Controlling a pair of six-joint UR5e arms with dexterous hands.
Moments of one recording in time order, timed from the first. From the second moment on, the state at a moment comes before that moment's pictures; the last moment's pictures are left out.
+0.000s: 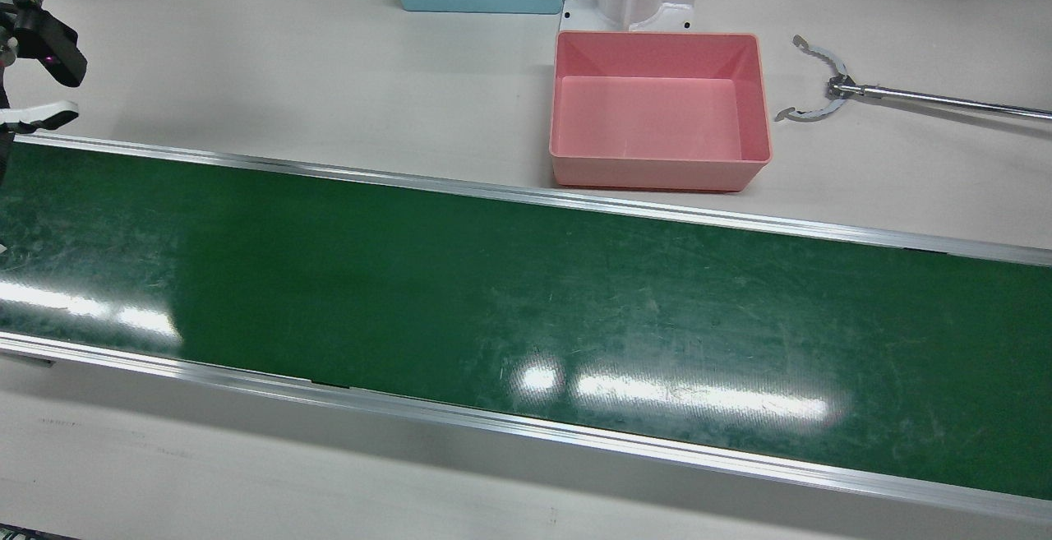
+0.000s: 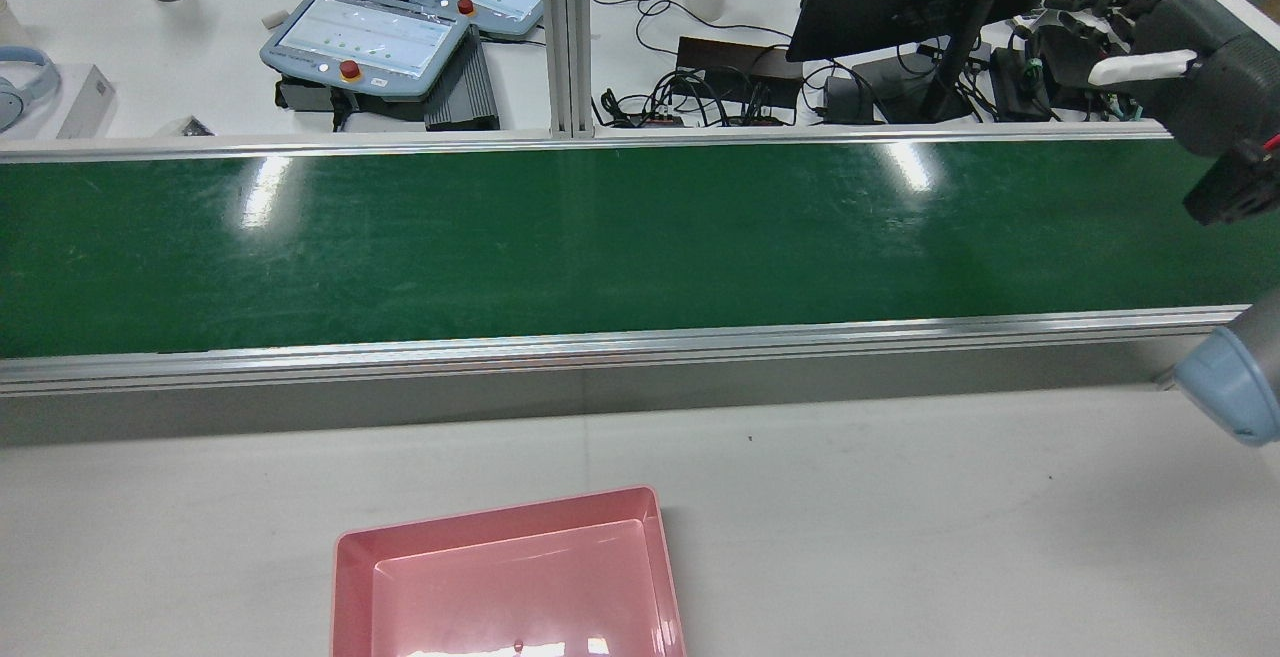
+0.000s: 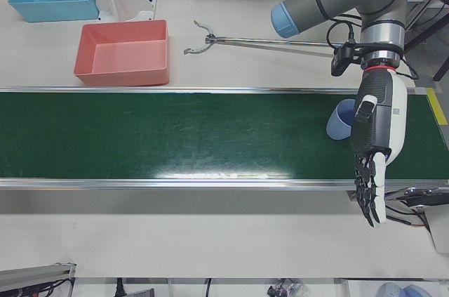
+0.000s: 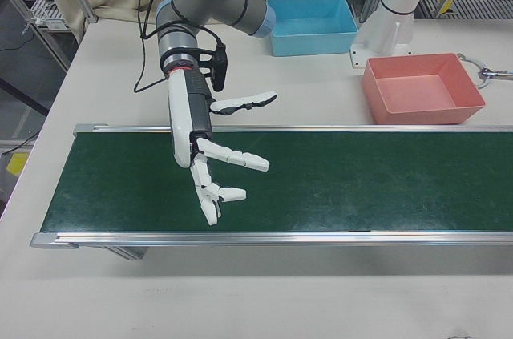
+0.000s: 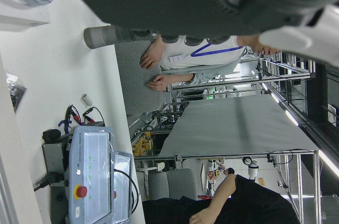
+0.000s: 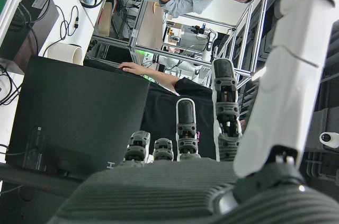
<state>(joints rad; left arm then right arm) -1.47 -1.86 -1.67 0.43 1.75 0.12 1.20 -1.42 1.94 -3.49 -1.36 -0.25</state>
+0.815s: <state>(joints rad) -1.46 -1.86 -1.67 0.43 1.75 0.12 1.20 -1.41 1.94 -3.49 -1.36 -0.25</state>
